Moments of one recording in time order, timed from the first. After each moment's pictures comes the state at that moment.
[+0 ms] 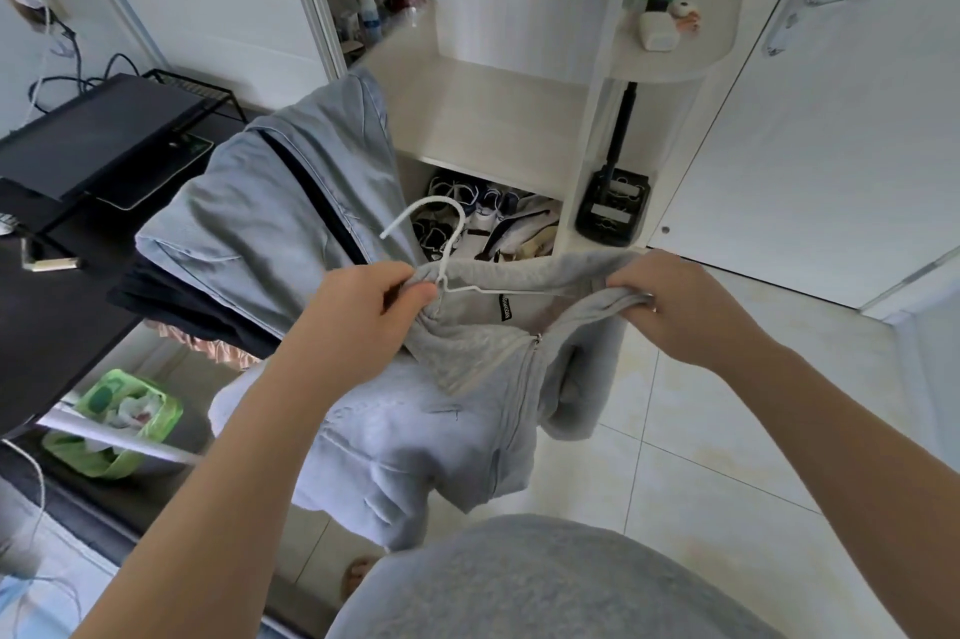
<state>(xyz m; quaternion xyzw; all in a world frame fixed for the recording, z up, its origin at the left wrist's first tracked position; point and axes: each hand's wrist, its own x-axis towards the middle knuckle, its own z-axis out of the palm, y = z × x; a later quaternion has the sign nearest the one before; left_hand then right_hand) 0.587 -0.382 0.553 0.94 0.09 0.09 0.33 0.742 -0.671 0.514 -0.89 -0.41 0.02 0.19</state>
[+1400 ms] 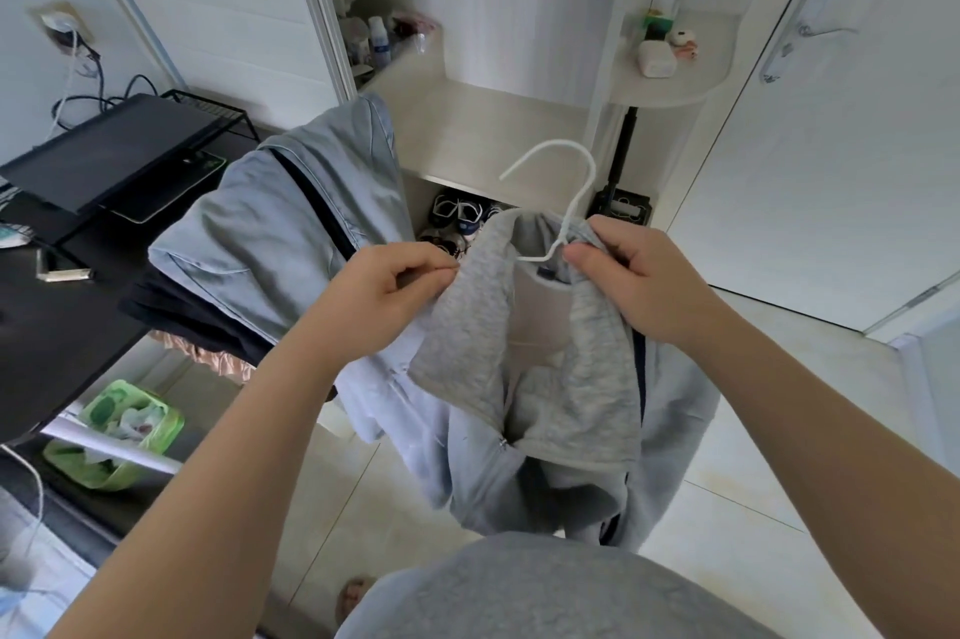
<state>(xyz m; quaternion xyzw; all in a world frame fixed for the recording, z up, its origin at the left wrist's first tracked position) 0.609 -0.379 0.565 0.90 -0.01 0.09 0.42 0.726 -0.628 0.567 -0.81 -0.38 0.05 0.44</state>
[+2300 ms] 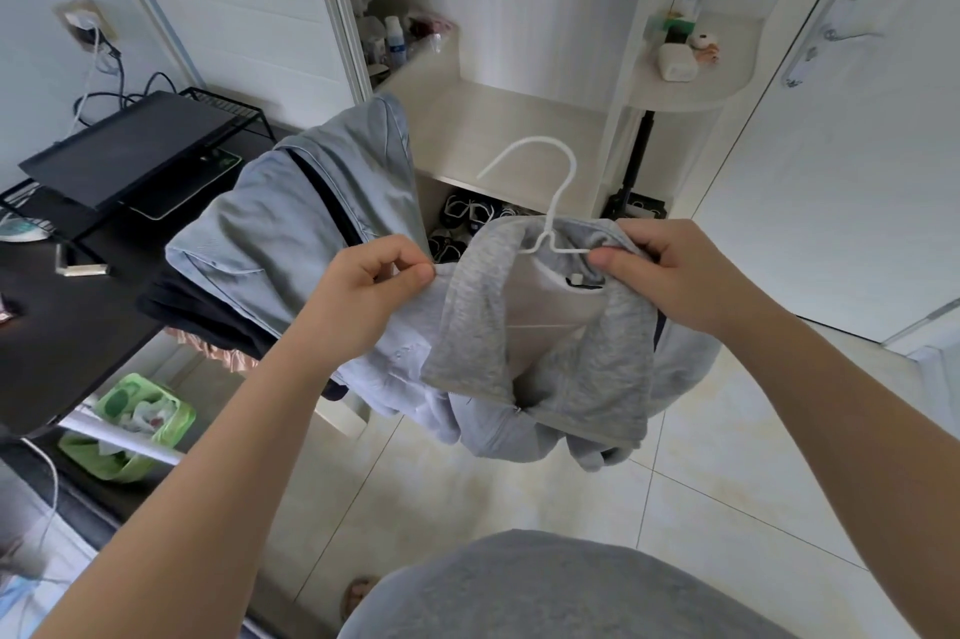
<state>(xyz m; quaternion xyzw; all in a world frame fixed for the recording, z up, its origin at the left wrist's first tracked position) 0.607 -0.354 0.556 0.83 0.08 0.12 0.53 0.755 -0.631 0.566 -0.79 -0.40 0.09 0.46</state>
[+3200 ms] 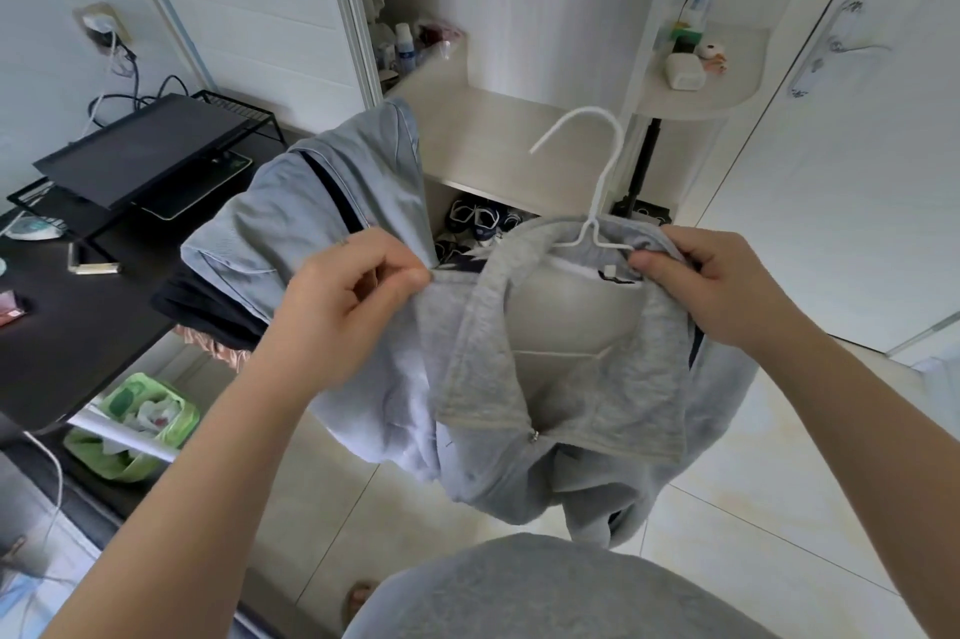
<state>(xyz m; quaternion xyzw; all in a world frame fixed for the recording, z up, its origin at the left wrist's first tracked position) 0.573 -0.349 0.574 0.89 -0.03 0.26 0.38 0.745 -0.648 0.568 -0.81 -0.37 0.03 0.45</state>
